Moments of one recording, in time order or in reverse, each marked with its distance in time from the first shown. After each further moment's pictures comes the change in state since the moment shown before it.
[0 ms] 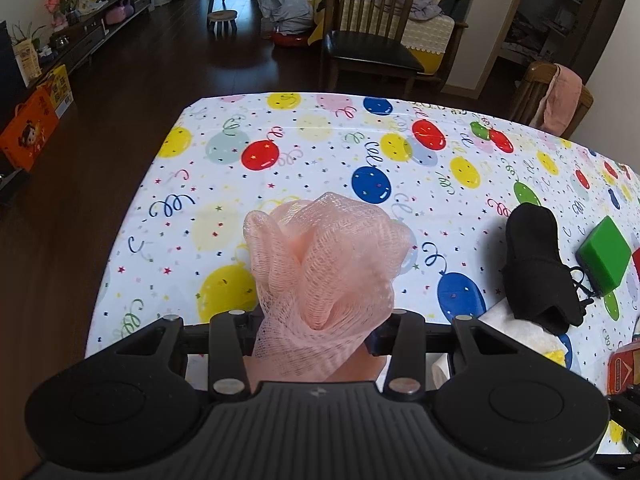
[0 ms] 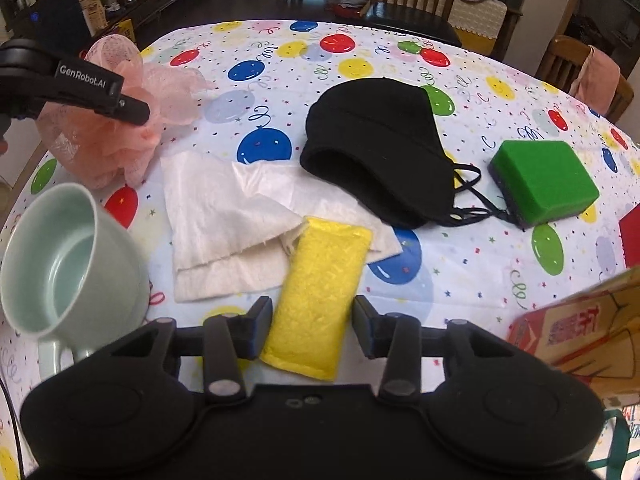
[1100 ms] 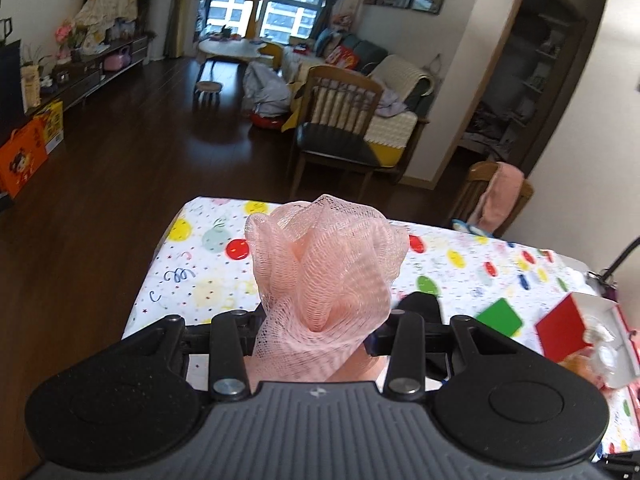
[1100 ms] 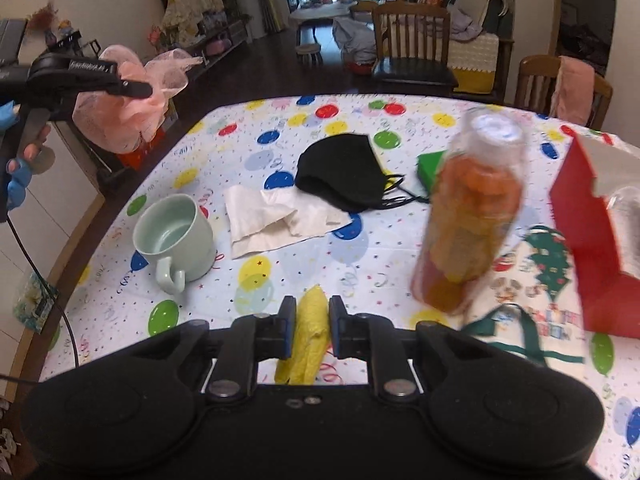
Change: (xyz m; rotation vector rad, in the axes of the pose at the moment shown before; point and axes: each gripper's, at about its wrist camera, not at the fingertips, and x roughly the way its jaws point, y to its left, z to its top) left arm -0.149 -0.003 -0.001 -0.083 -0.256 -0.137; right arm -0.160 -0.067 -0.086 0.069 -0.200 0.163
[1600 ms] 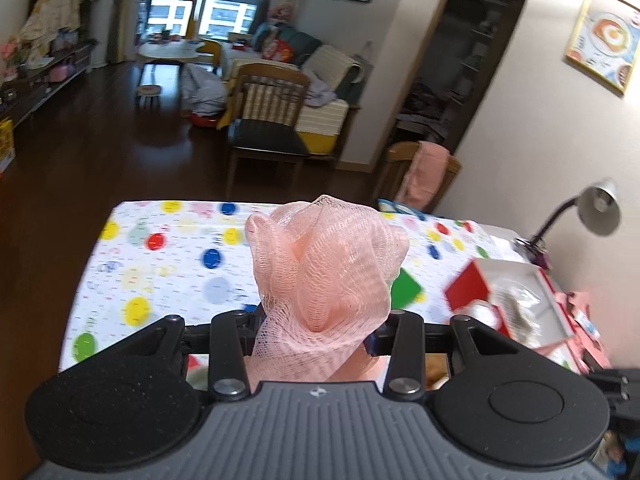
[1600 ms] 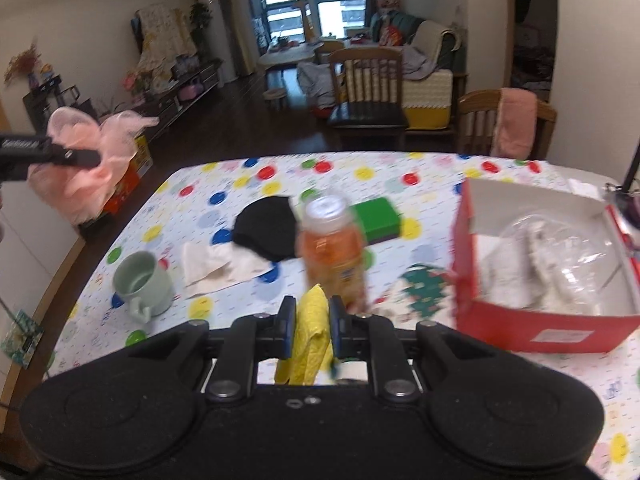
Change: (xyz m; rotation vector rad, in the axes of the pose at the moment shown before) left arm -0.075 -0.095 -0.012 0.092 0.033 -0.148; right arm -0.098 -0.079 0.012 0.044 -0.130 -0.085
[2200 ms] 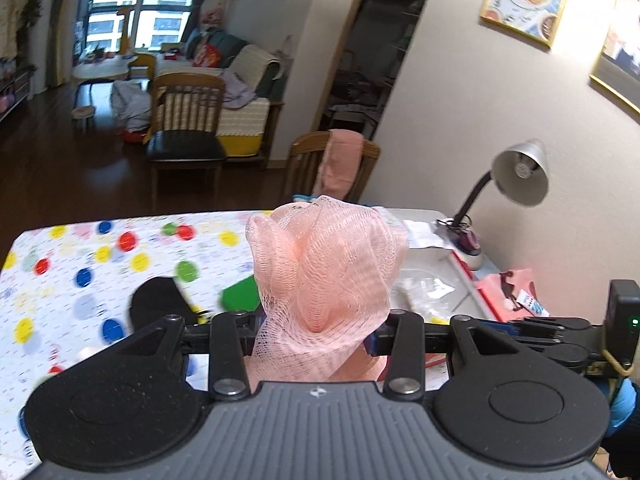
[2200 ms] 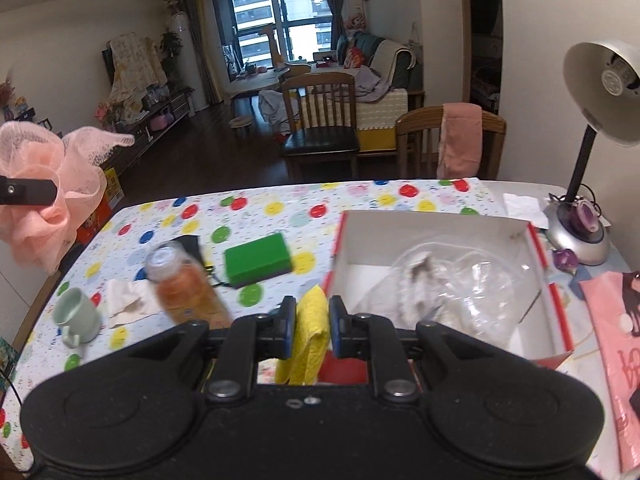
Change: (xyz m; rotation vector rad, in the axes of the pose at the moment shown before) left arm 0.026 -0.192 -0.008 0.122 0.005 -0.125; right arm -0.016 -0.146 0.017 0.037 -0.071 -0.044
